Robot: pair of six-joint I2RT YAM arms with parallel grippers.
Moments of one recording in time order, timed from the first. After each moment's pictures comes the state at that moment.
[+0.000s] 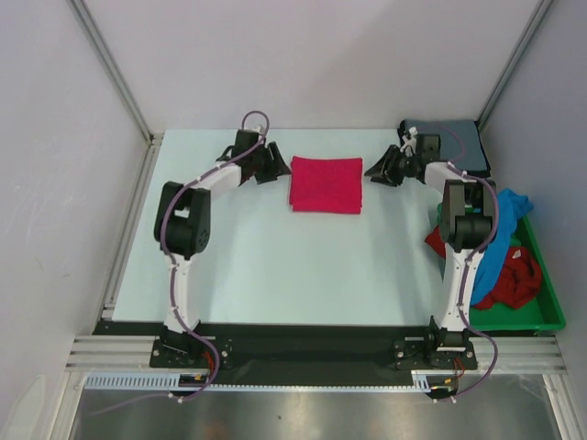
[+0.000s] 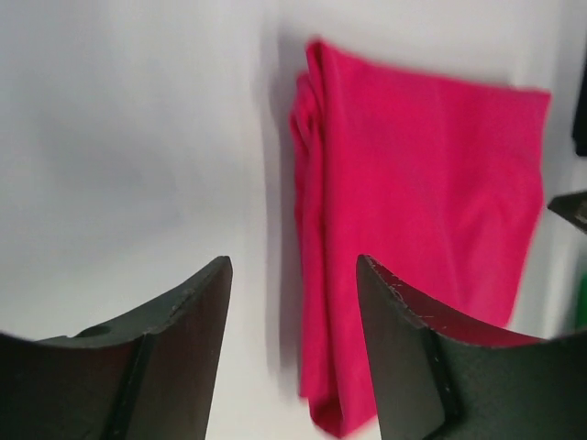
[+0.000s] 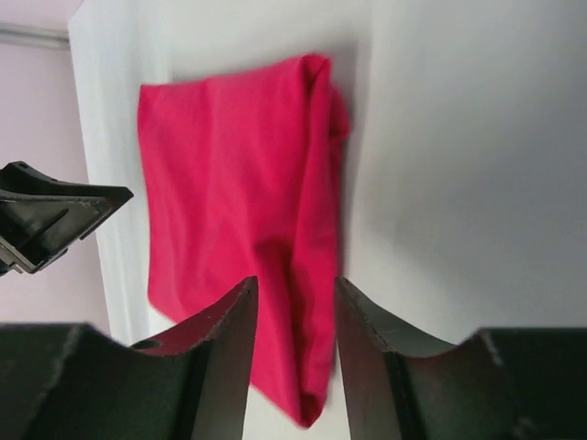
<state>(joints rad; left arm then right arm) -0.28 2.27 1.74 -0.19 0.26 -0.57 -0.02 2.27 1.65 -0.15 -0.70 0.54</state>
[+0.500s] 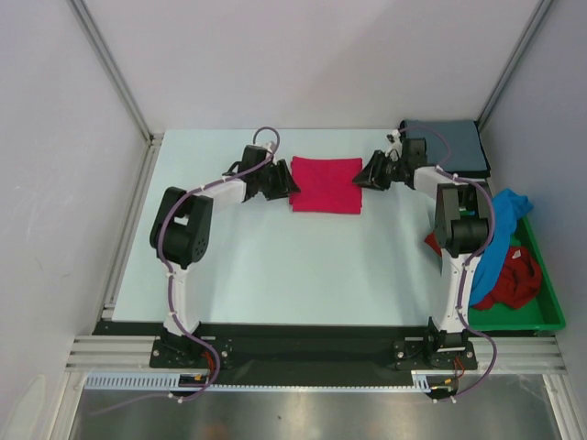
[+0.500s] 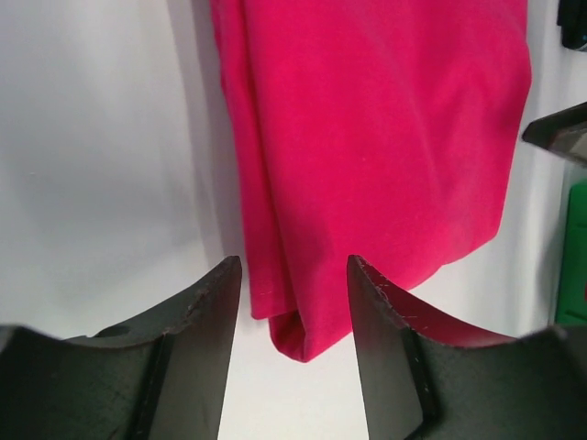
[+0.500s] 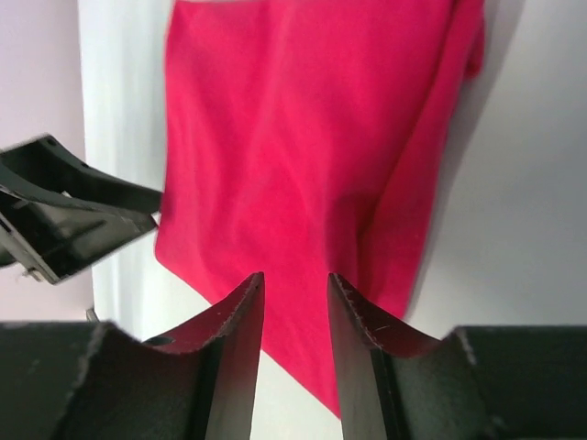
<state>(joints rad) -0.34 2.10 1.43 -0.06 0.35 -0.58 0.06 2.17 1.53 -0.10 -0.73 0.47</state>
